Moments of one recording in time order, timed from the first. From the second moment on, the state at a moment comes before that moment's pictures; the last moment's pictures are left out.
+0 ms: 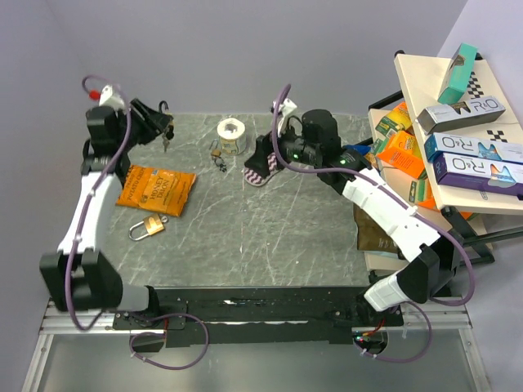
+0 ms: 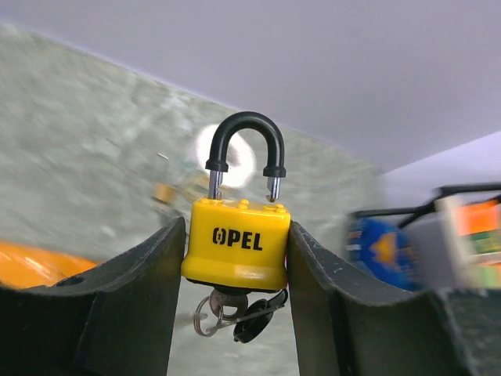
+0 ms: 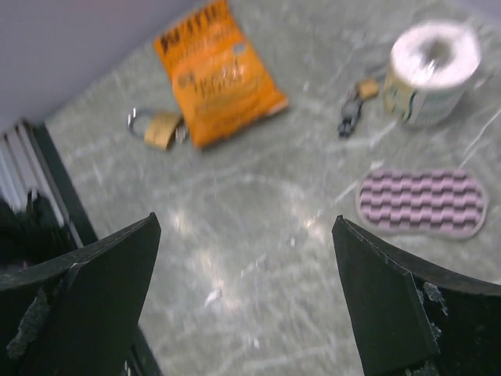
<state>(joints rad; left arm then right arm) 0.09 1.42 1.32 -0.10 0.37 -0.58 0.59 1.46 1.46 -0.37 -0.40 0.09</state>
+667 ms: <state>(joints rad) -0.07 1.03 1.01 -0.16 0.18 -1.31 0.93 1.70 1.69 -0.14 0.03 0.23</state>
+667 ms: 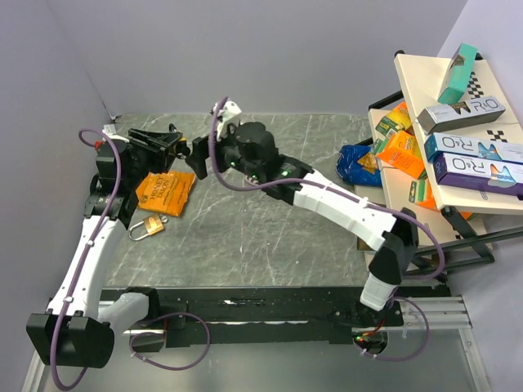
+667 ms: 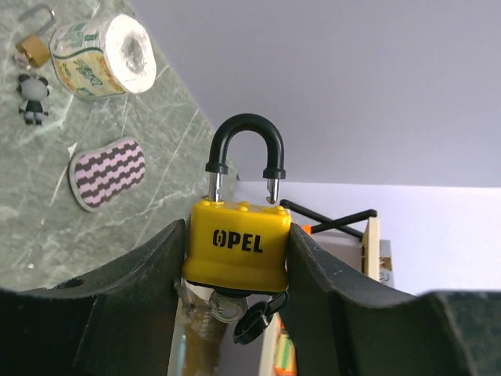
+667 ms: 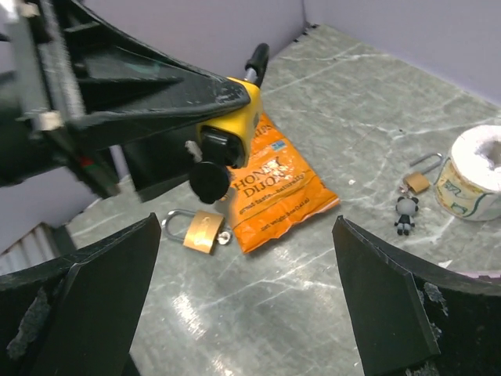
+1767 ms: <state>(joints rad) -0.10 1.02 1.01 -0.18 0.20 -1.44 1.03 1.88 1.78 0.07 0.33 0.11</state>
